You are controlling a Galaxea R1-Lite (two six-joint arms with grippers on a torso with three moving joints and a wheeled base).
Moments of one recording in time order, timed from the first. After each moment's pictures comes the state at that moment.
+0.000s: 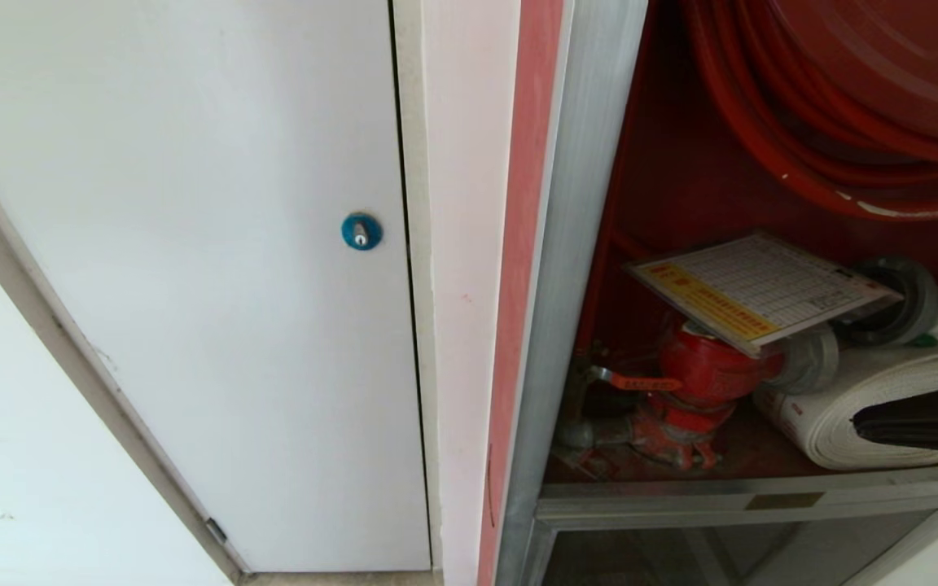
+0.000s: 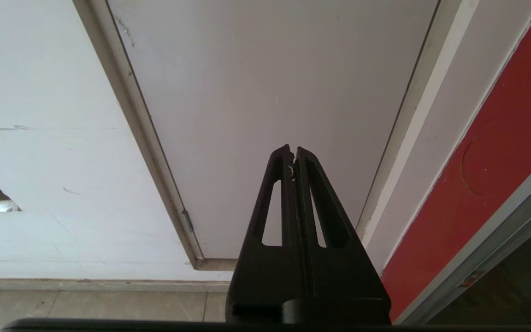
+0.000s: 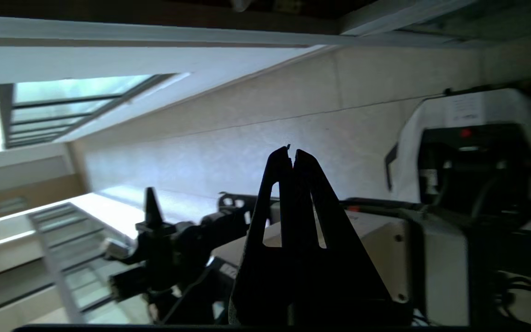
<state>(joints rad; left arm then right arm) 0.01 0.00 0.00 0.00 0.00 0.00 0.08 1.17 -1.21 0.78 0.57 0.72</state>
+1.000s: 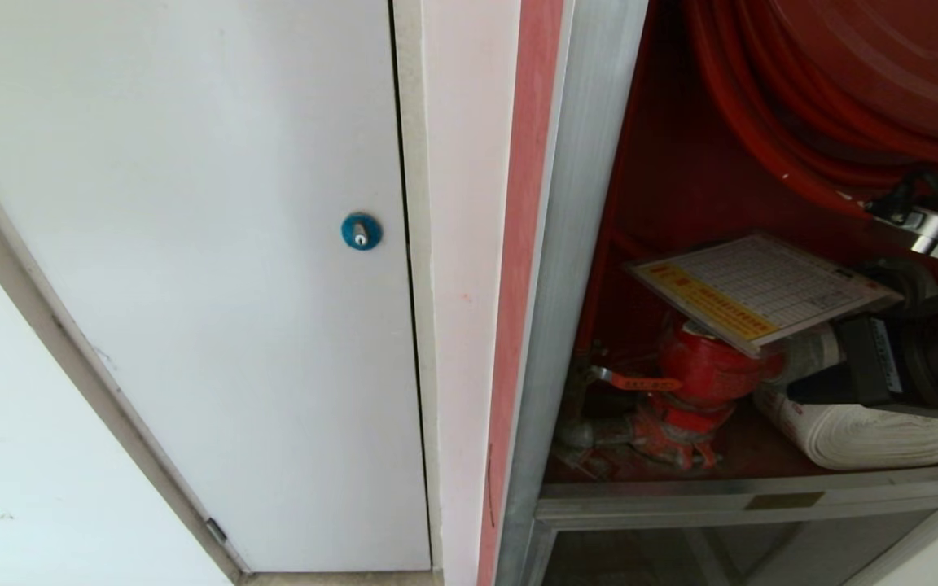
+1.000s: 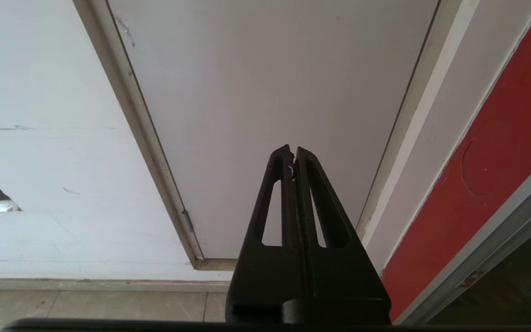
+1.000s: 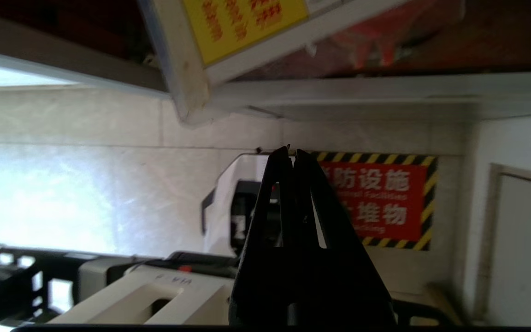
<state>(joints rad) 0.01 0.00 0.00 0.00 0.00 0.00 0.40 1.38 -1.37 0.82 -0.06 0.45</state>
